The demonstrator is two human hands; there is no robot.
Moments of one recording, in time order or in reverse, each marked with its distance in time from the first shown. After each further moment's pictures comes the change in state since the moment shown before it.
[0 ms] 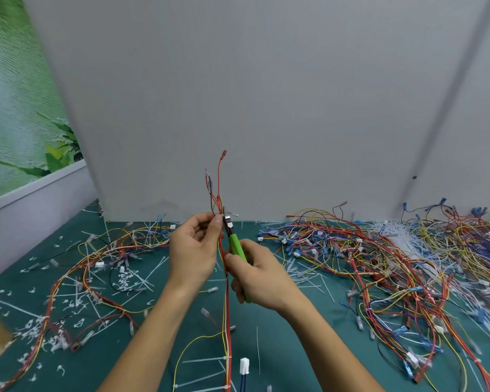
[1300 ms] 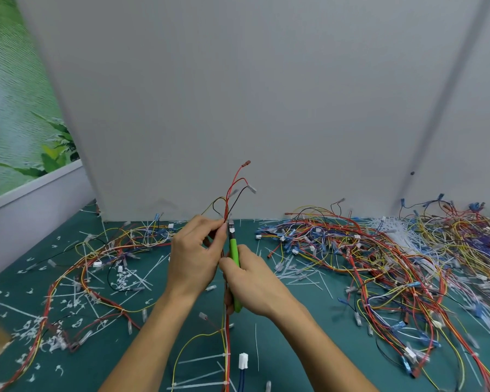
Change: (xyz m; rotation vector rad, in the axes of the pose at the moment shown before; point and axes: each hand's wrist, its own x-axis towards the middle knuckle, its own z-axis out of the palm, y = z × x) left_hand -0.008 0.004 -0.006 0.530 -0.089 0.515; right_hand -0.004 -0.003 0.011 -0.154 -0.021 0.126
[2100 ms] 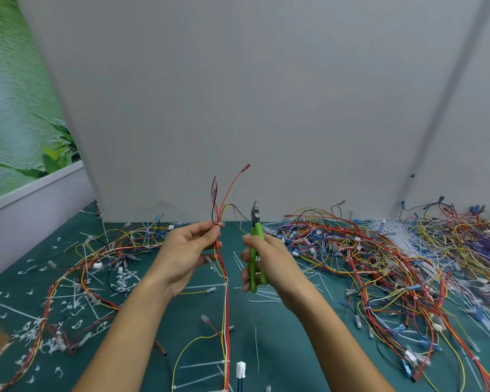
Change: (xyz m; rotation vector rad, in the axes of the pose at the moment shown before) left_hand 0.017 -0.013 -0.014 -0.764 -0.256 -0.890; right_hand 0.009 0.003 -0.029 0.515 0.087 0.067
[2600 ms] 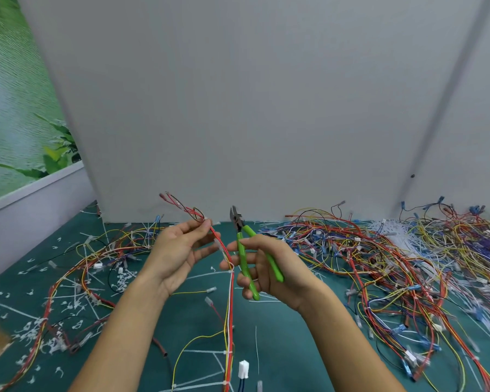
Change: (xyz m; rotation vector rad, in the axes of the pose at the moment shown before) left_hand 0.000 0.009 -0.006 -0.220 -0.004 -0.015; right_hand -0.009 -0.013 -0.012 0.233 -0.385 0.164
